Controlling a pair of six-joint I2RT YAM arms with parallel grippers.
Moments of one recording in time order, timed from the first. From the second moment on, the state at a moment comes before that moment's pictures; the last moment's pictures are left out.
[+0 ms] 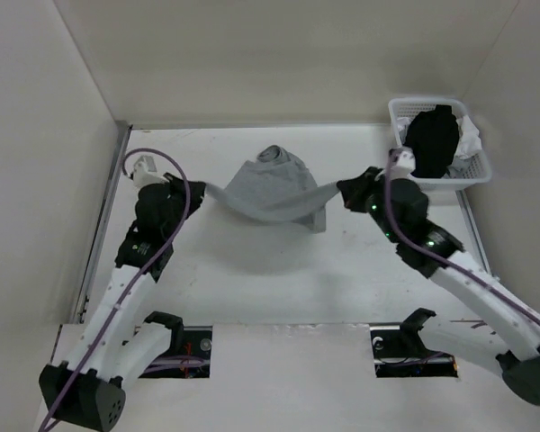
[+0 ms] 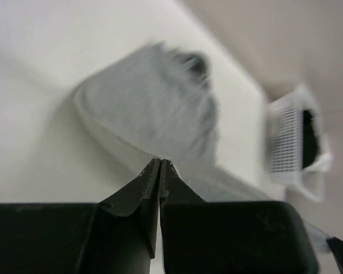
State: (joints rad) left arm -0.24 0.87 0.70 -0.16 -0.12 -0.88; right arm 0.63 1.01 0.85 -0.13 0.27 0.63
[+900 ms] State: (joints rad) left arm -0.24 1.12 1.46 0.06 -0.24 -0.77; right arm 0.42 1.34 1.95 -0.30 0.23 0.34
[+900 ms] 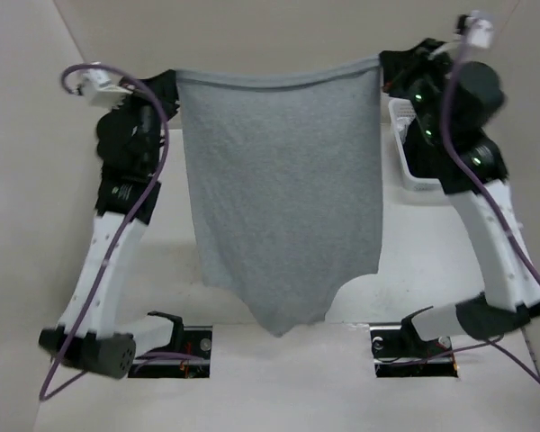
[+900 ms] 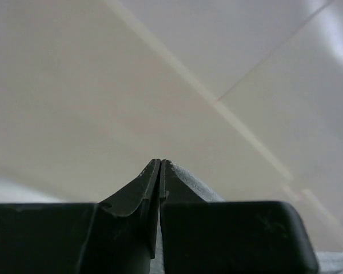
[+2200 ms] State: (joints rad) left arm -0.31 0.55 0.53 -0.17 -0.25 -0.81; right arm 0.60 0.74 0.67 -0.23 0.08 0.61
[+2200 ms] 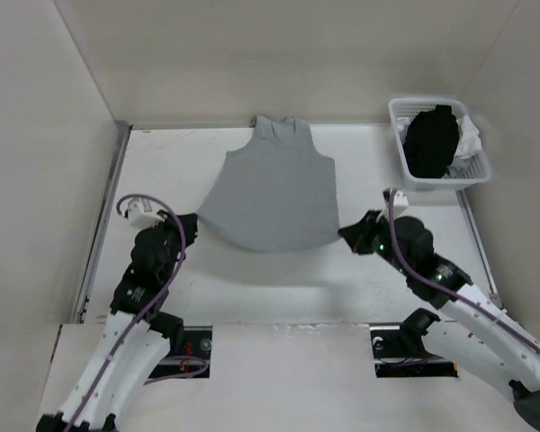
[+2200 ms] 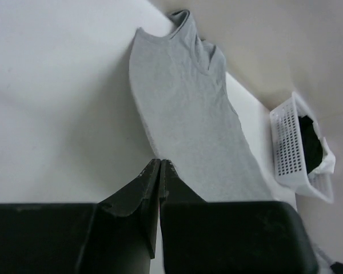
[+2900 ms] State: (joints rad) left arm -0.23 0.92 0.64 -0.17 -0.32 -0.93; right arm 0.55 1.11 0.81 -0.17 0.08 0.68
